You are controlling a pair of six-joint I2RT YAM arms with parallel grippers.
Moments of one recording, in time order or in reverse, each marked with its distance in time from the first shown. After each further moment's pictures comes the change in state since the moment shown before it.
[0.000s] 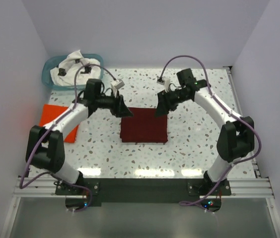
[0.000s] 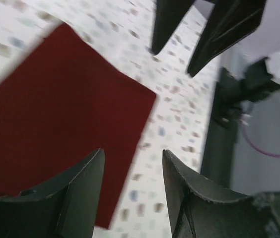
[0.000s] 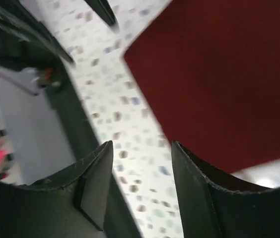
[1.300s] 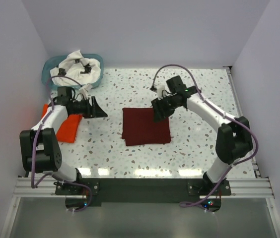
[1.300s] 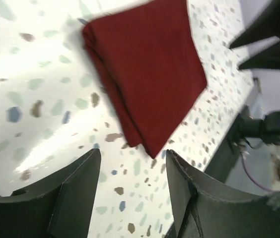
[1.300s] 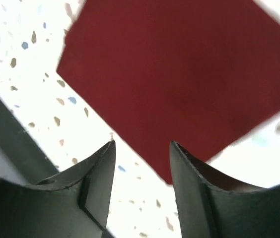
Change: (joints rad) left arm 0.345 -0.021 -0.153 -0.220 0.033 -0.020; right arm 0.053 -0.014 -0.156 0.072 0.214 0.099
